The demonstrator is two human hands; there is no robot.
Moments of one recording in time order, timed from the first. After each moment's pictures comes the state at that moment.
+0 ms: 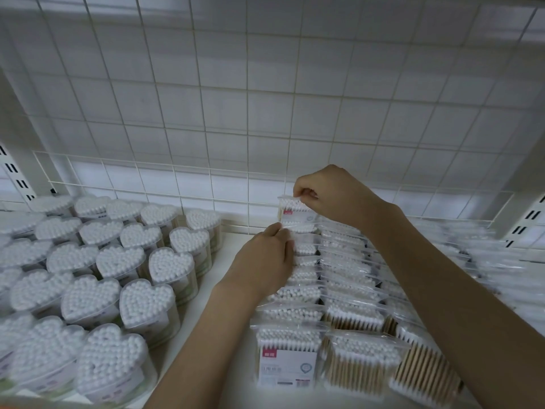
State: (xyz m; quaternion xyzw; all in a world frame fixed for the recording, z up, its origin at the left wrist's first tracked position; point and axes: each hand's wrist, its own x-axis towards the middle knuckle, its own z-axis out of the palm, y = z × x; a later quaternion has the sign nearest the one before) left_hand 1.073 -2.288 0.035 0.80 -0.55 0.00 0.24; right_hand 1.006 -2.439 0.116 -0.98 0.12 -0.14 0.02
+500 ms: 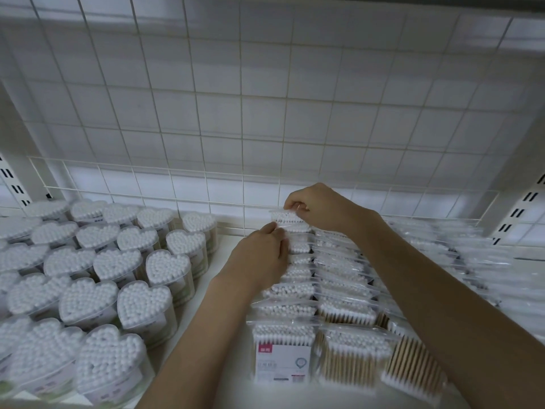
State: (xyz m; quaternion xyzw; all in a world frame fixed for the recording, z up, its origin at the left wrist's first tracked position) left_hand 1.077 -2.292 0.039 0.80 -0.56 -0.01 0.22; right_hand 1.017 -2.454 0.084 -0.98 0.14 -0.08 0.10
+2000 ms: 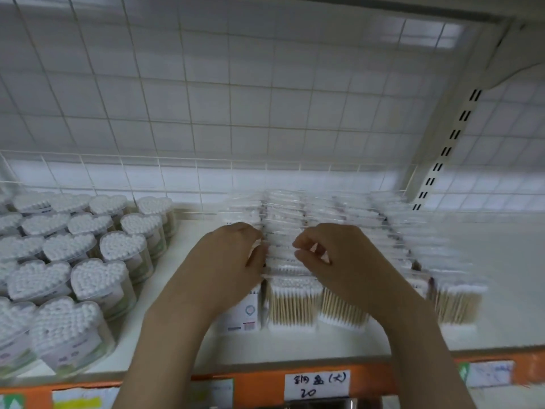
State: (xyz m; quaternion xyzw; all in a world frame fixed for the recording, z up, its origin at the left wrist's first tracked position) left_hand 0.991 -2.226 0.084 0.79 -0.57 0.01 0.23; right_hand 0.843 -2.338 0.088 -0.94 0.24 -0.20 0.14
